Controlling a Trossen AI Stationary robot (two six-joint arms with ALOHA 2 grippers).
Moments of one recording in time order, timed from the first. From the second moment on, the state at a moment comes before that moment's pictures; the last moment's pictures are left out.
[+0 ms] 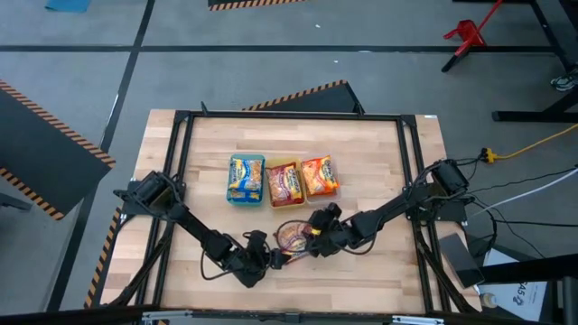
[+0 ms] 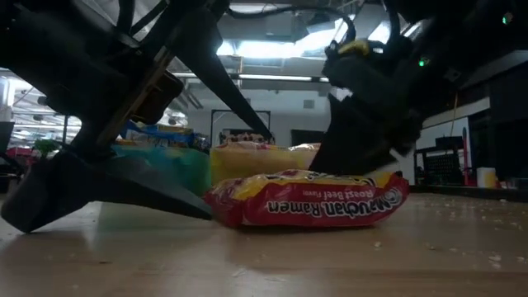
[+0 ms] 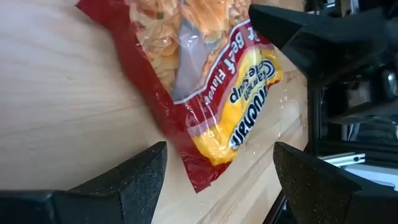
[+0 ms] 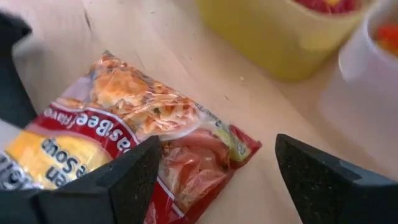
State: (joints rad) left arm -0.64 1.98 0.96 0.24 -0.67 -1.90; right arm 0.45 1.87 0.95 -0.09 0.52 0.89
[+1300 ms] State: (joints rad) left arm -0.68 1.98 0.96 0.26 -0.74 -1.87; right arm 0.53 1.89 0.92 -0.04 0.48 0.81
